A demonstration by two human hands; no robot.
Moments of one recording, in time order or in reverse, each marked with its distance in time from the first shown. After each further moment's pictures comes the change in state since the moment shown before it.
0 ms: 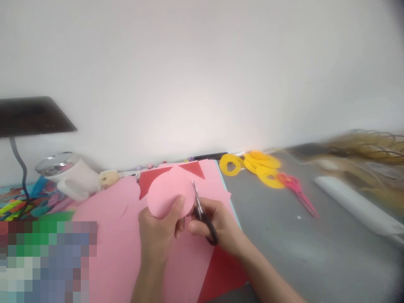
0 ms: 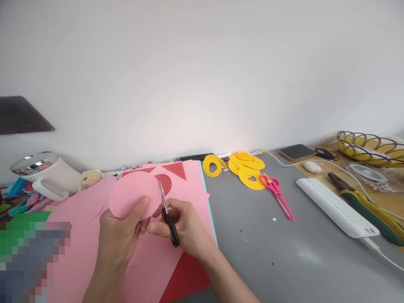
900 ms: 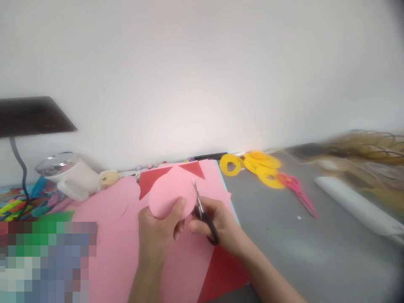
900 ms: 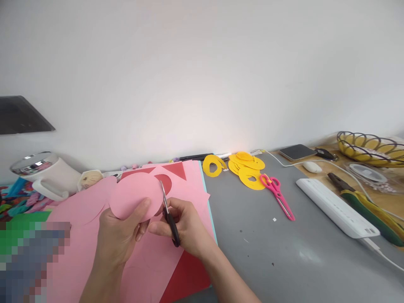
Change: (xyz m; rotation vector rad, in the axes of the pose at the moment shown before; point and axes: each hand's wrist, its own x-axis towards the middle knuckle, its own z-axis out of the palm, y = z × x) left_hand 0.002 -0.002 -0.005 0.048 -0.062 0.021; right_hand 0.001 0.000 -0.003 -0.042 -0.026 -0.023
